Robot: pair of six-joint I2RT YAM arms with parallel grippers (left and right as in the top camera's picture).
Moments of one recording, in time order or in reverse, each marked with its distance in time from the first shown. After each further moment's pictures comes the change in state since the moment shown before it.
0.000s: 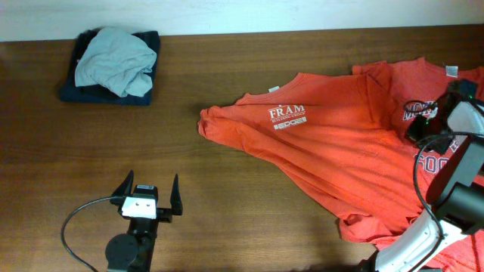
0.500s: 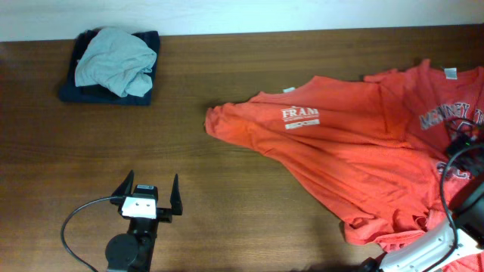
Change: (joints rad) left arm 0.000 0.000 0.000 0.000 0.000 0.000; right arm -0.264 0.000 -0.062 0.190 0.024 -0.013
